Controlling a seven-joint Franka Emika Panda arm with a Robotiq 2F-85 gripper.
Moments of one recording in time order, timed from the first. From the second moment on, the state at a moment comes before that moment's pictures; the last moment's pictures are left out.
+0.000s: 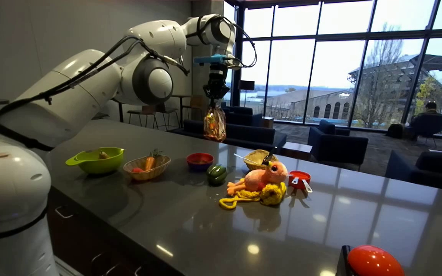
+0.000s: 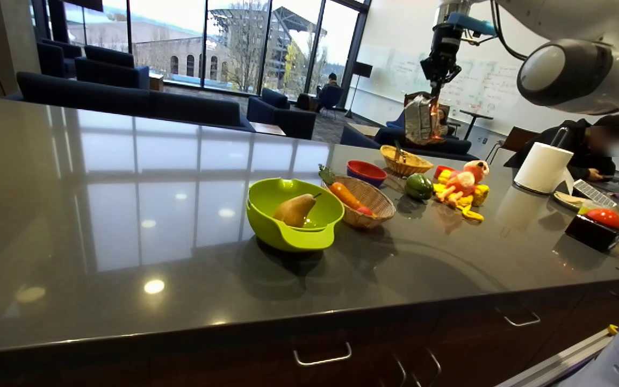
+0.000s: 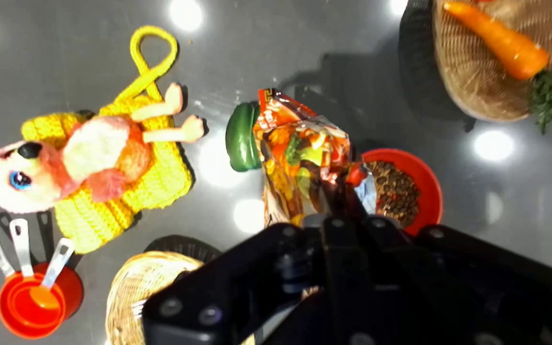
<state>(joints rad) -0.14 0.82 -0.06 -0.38 0.05 0.97 0.02</state>
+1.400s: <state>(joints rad) -0.29 0.86 0.05 -0.42 0.44 0.41 0.25</state>
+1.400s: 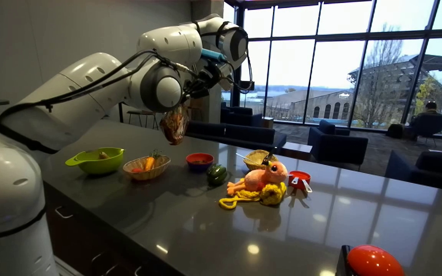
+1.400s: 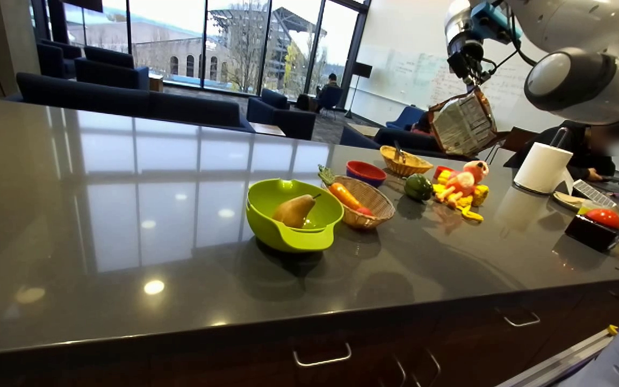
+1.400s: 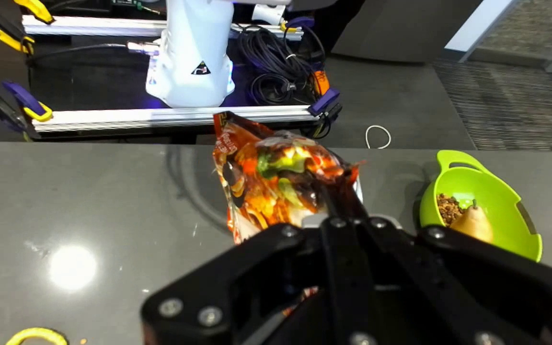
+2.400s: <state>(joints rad) -0.31 0.89 -0.04 -0.42 0.29 0.53 0.29</state>
